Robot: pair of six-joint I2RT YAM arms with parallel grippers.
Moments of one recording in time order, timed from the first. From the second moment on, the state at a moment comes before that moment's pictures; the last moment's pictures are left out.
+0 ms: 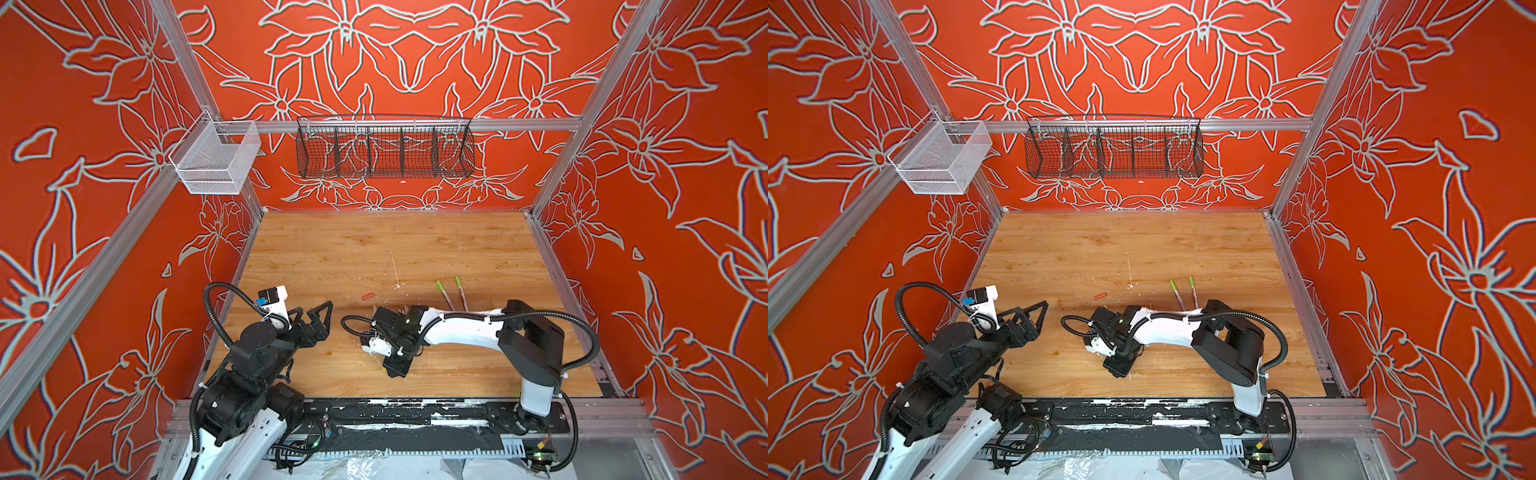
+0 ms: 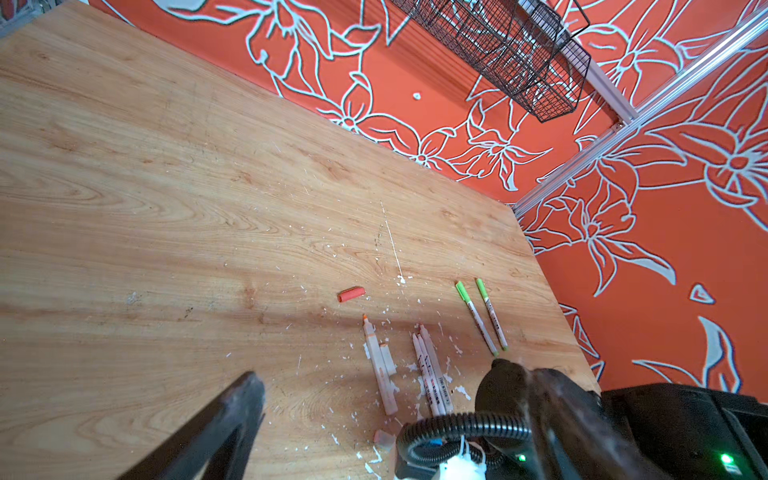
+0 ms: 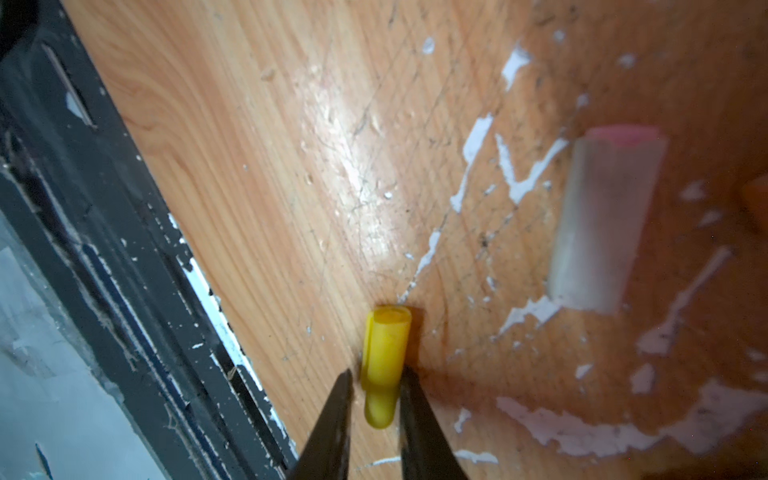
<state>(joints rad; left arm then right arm) -0.37 0.28 0.68 -0.72 -0.07 -0.62 1.11 1.87 1.20 -0.74 -0.30 0.02</state>
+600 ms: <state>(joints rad) -0.37 0.28 0.62 -0.71 -0.01 -0.62 1.00 1.77 1.15 -0.67 -0.34 0.16</state>
